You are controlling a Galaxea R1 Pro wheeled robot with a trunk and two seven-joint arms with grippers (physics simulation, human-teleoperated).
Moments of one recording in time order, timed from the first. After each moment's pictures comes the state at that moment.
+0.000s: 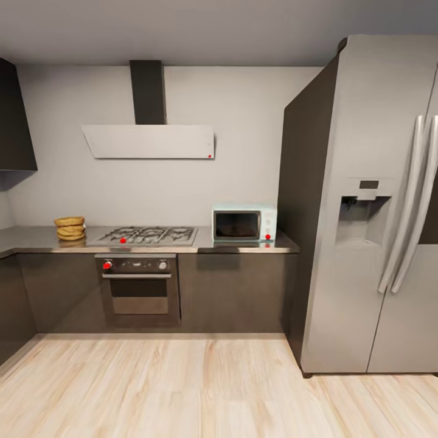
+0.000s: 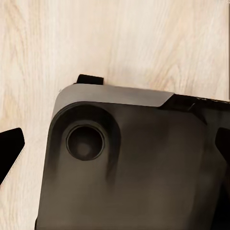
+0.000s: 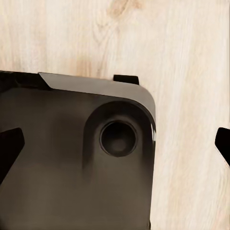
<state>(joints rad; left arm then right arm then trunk) 0.00 -0.02 0.01 -0.03 0.16 -0.07 0.00 0.00 -0.01 -0.02 0.01 0.09 -0.11 0.00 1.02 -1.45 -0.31</state>
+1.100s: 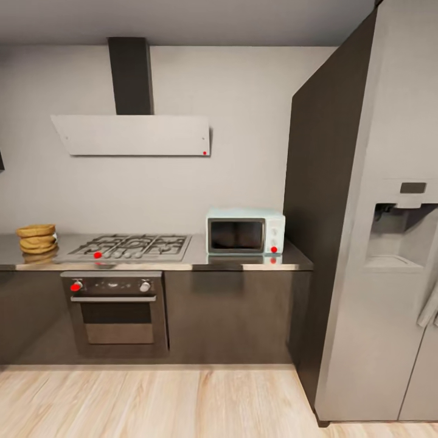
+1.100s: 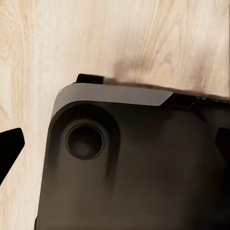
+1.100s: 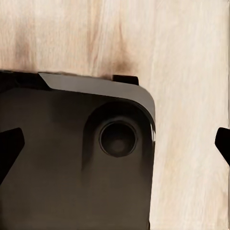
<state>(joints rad) 0.00 -0.02 0.01 -0.03 0.16 -0.07 0.00 0.00 -0.01 -0.02 0.01 0.09 -0.11 0.00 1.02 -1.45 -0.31</state>
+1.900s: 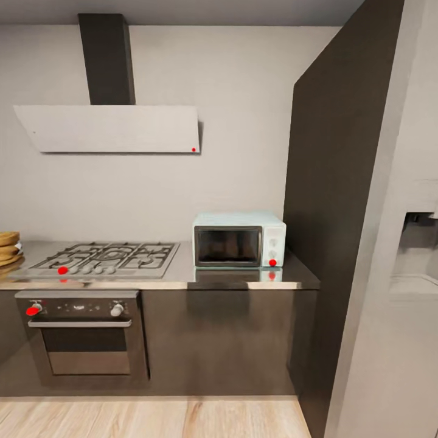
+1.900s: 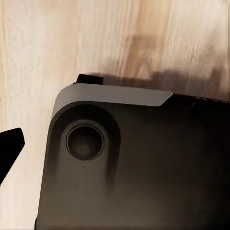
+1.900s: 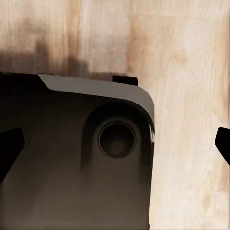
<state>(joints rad) 0.00 -0.02 0.01 -0.03 0.16 -0.07 0.00 0.00 -0.01 -0.03 0.01 0.09 -0.11 0.00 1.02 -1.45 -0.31</state>
